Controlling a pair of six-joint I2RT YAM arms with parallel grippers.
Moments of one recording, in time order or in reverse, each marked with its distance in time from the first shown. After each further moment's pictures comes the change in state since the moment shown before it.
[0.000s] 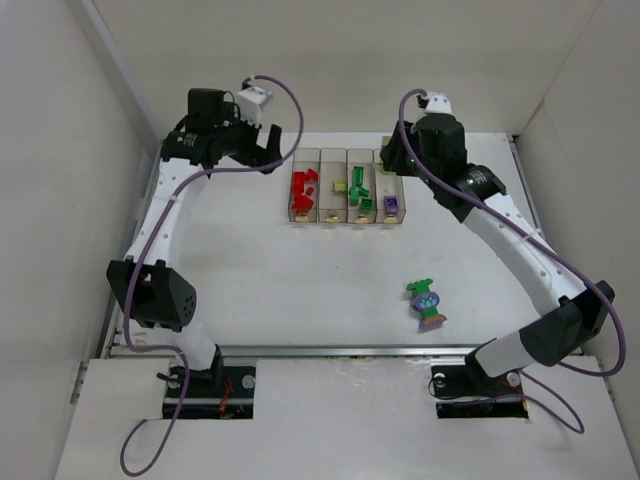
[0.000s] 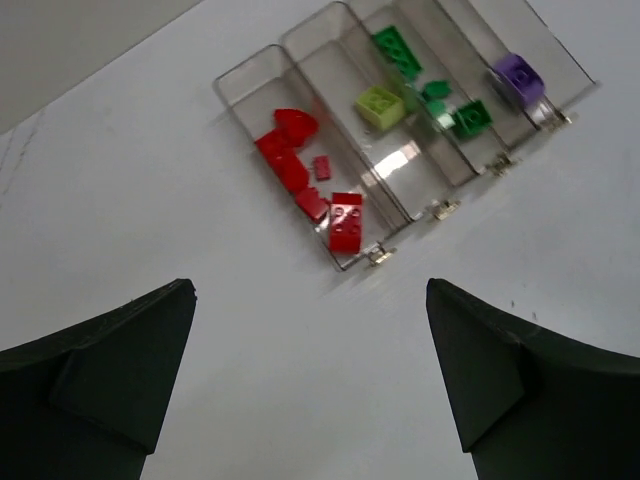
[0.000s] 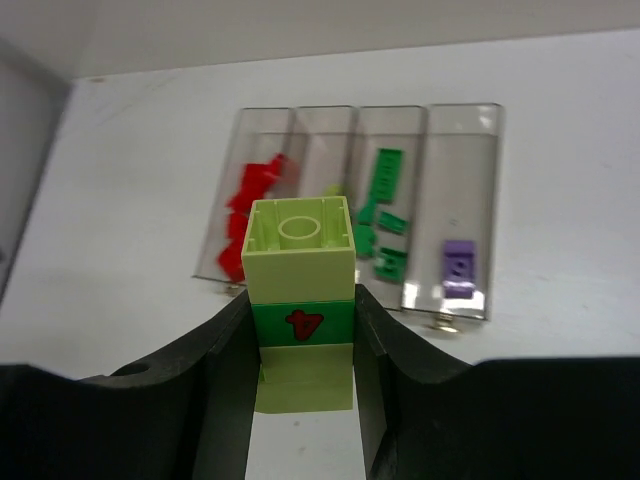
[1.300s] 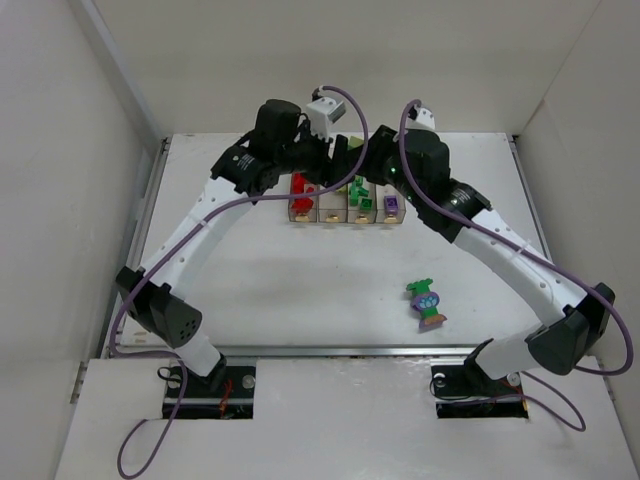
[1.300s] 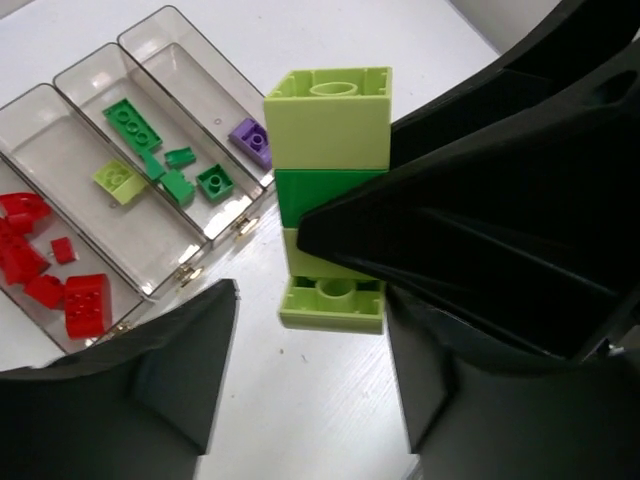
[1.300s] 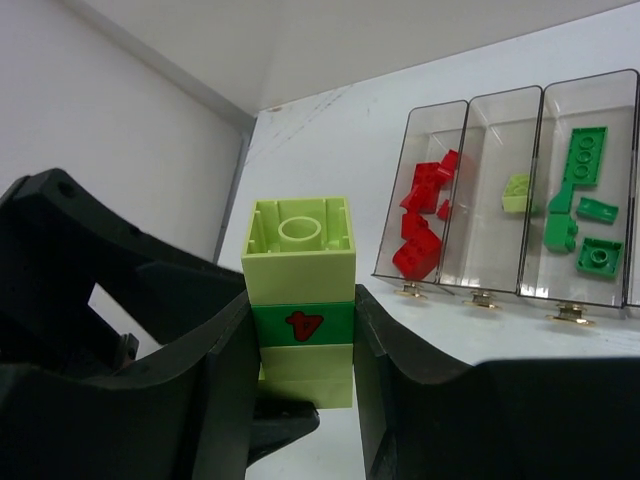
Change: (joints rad) left arm -0.429 -0.071 -0.005 0.058 -0.043 -0.313; right arm 0.187 -0.045 -0.089 0.238 -0.046 0.312
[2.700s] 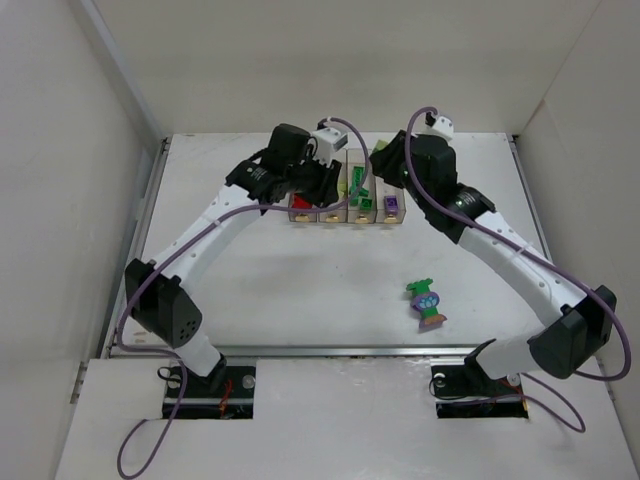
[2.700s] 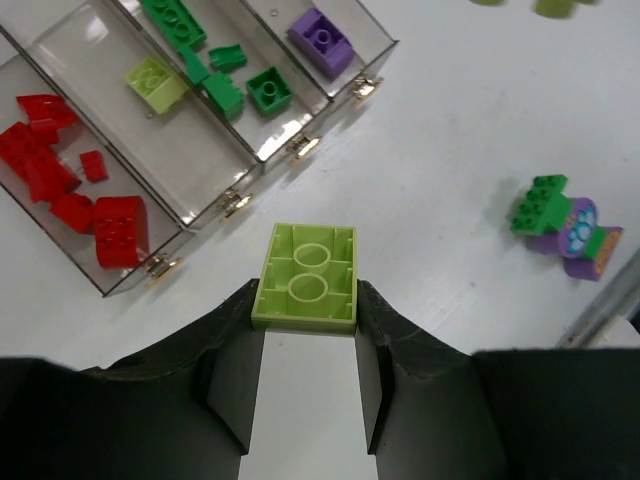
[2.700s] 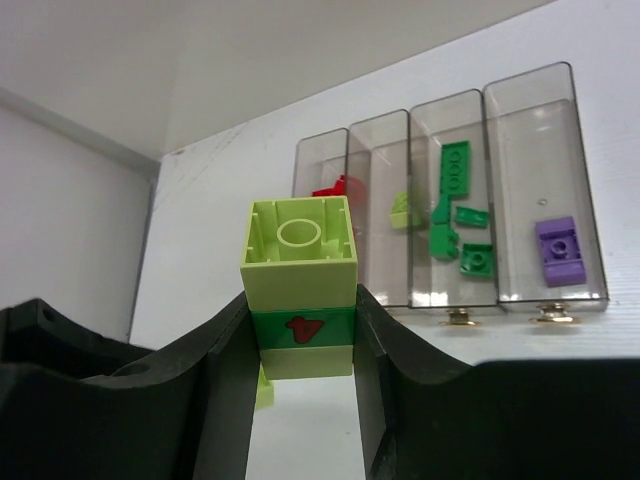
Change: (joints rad) left arm -0.008 -0.011 -0.193 -0.001 -0.103 0.095; right arm -0.085 -0.024 -0.095 0.010 0.126 -0.026
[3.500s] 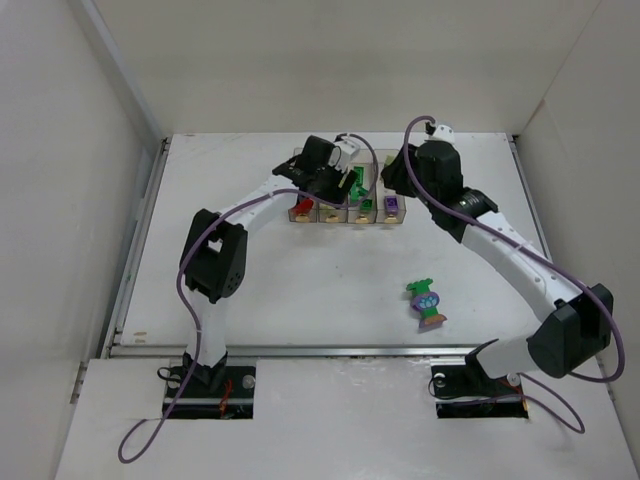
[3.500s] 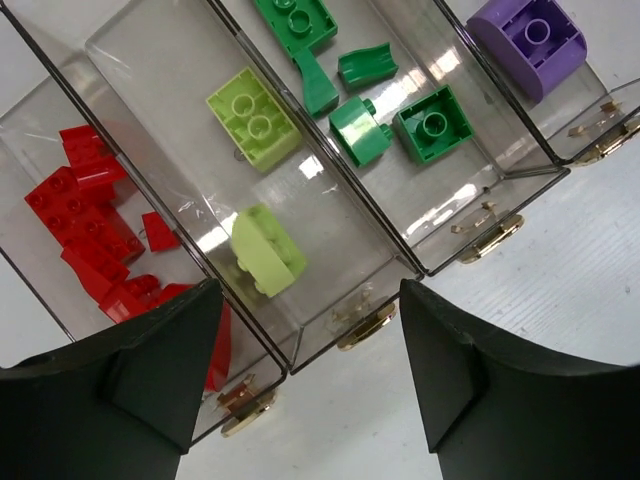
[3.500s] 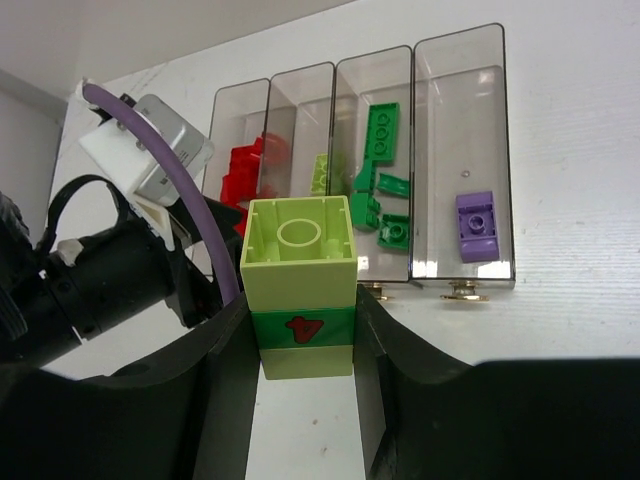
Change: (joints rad) left arm 0.029 0.422 0.060 0.278 -0.189 0.117; right arm -0.102 -0.006 -0.107 -0.023 -0.109 -0.130
